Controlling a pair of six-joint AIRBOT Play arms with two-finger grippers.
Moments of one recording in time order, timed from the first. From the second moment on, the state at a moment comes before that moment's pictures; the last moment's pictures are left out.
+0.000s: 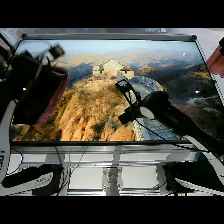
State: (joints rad) left arm -0.27 -1.28 1.56 2.13 -1.02 -1.07; right arm 0.76 -1.16 1.19 -1.69 1.29 1.72
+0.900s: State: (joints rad) left arm -0.74 -1.31 1.86 2.00 -1.30 -0.96; right arm 0.61 -0.71 1.00 -1.44 1.11 1.57
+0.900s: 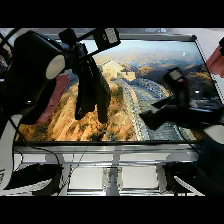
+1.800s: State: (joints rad) left arm -0.75 -1.33 1.86 2.01 -1.33 -1.01; right arm 0.76 -1.19 0.94 -1.39 0.48 1.68
